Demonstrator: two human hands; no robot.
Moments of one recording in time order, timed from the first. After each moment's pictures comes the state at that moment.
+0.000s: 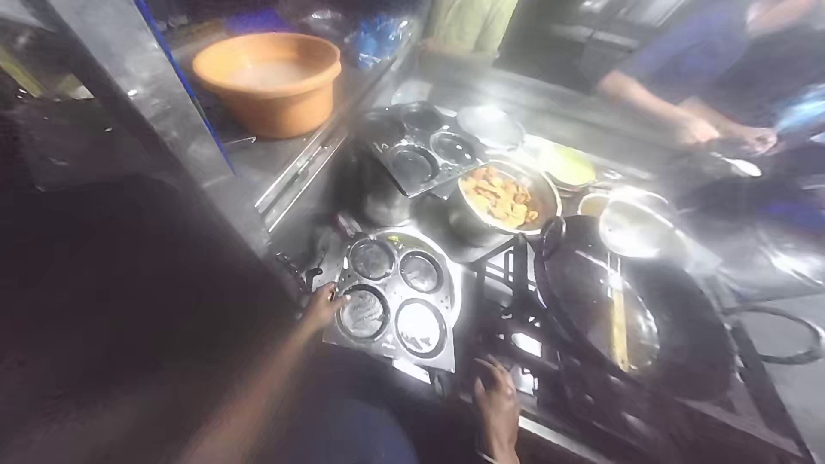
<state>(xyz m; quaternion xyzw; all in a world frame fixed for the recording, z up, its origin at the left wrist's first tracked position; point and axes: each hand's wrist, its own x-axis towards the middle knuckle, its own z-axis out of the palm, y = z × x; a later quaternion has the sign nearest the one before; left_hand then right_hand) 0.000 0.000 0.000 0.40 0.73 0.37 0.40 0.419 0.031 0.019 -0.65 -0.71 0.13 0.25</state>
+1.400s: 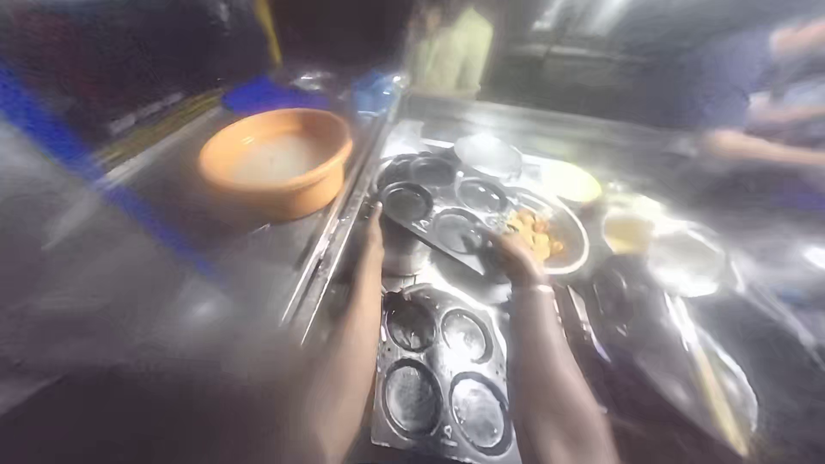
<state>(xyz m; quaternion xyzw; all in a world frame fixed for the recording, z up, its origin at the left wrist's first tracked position) -0.088 0.270 0.170 0.12 0.60 0.73 0.32 0.174 0.337 0.212 -0.67 -0.56 0.41 0.26</state>
